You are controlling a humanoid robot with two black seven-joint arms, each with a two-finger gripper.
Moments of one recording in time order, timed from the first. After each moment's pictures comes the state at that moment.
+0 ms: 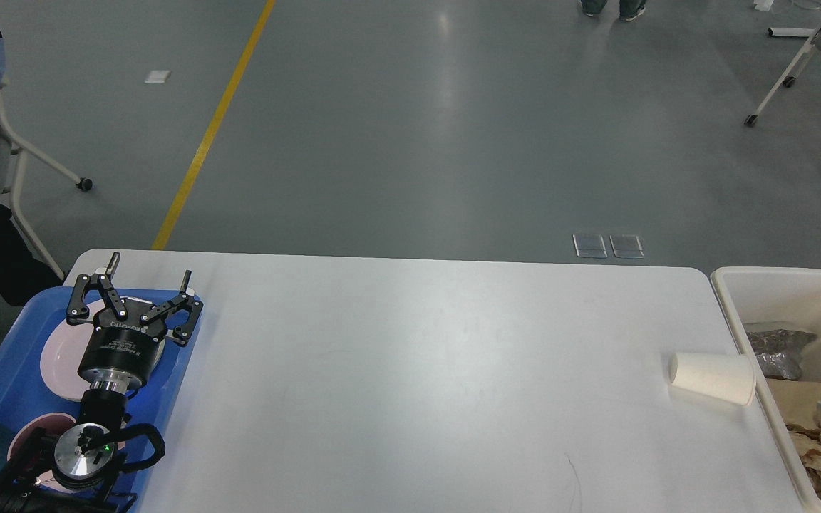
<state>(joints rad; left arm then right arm) -0.23 0.12 -1.50 -0.81 0.08 -0.57 -0.11 0.50 -0.38 -1.04 0.08 0.21 -0.13 -0.11</state>
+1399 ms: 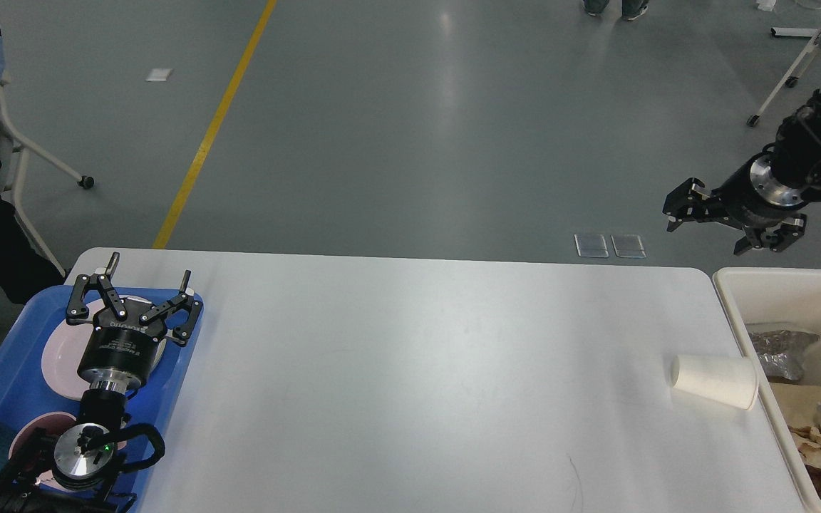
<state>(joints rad) -0.23 0.12 -1.50 -0.81 0.08 -0.57 -0.11 1.43 -0.30 -1.17 0.22 0.08 0.96 -0.17</state>
